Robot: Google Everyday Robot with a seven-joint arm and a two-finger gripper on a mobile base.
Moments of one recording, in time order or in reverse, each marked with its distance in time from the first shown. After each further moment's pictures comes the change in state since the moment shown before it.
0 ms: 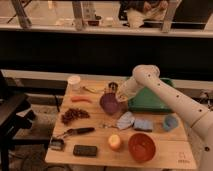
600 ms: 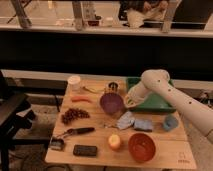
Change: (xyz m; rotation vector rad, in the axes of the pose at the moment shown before) arm 0.005 0.058 -0.015 -0.046 0.022 0.102
